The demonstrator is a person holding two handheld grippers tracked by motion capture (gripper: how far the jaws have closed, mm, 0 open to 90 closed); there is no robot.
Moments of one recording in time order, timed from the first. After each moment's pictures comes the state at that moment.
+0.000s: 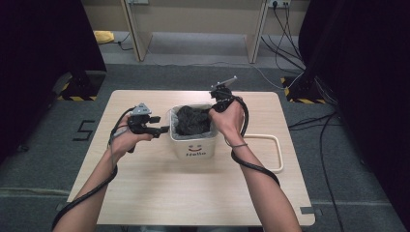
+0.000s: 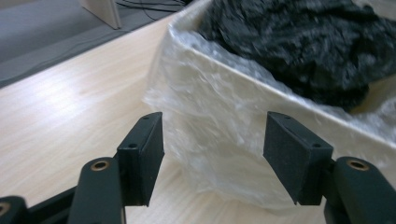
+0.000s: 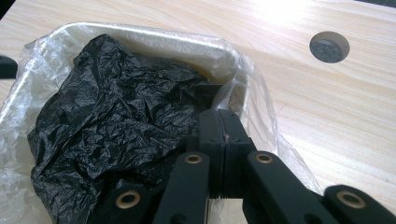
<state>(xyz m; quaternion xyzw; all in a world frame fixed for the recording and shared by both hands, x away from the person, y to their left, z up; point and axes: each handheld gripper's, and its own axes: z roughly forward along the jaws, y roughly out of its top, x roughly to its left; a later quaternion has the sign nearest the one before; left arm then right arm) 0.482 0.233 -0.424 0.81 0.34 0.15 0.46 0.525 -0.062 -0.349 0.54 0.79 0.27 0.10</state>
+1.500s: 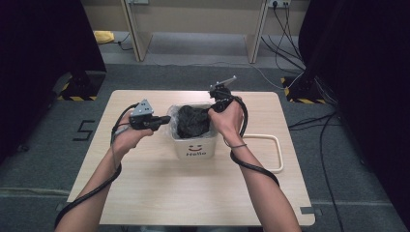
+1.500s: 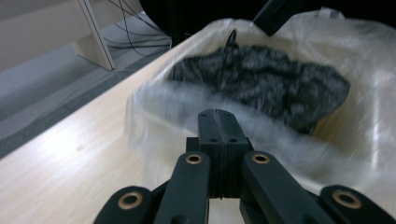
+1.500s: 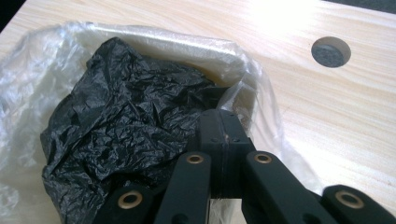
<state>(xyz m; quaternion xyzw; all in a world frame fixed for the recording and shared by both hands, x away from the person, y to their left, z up) 0.471 0.216 -0.388 0.80 0.26 0.20 0.49 0.522 -0.057 -0.344 0.53 0.79 0.28 0.11</state>
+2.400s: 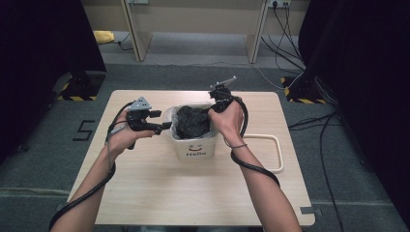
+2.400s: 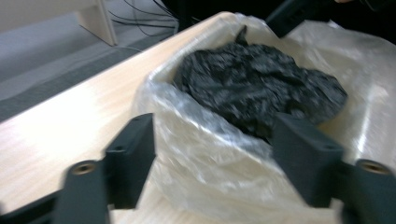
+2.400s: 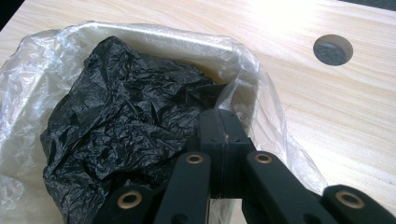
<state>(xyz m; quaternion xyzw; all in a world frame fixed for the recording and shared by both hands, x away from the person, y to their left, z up) 0.468 0.224 -0.384 0.81 0.32 0.15 0.47 0.522 -0.059 -0.346 0.53 0.79 0.28 0.10</state>
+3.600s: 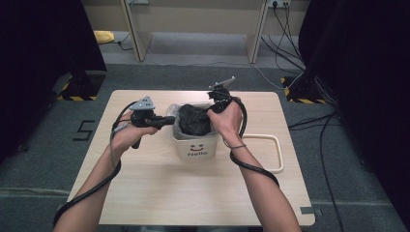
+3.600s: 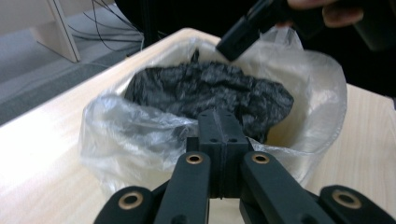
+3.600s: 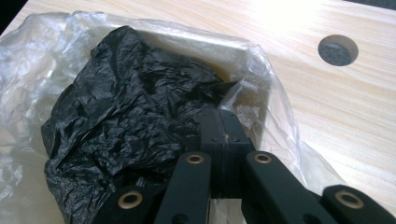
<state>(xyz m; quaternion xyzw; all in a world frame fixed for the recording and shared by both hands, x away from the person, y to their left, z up) 0.468 0.204 -0.370 0.80 0.27 0.13 0.51 0.520 -0.055 -0.346 0.53 0.79 0.28 0.10</state>
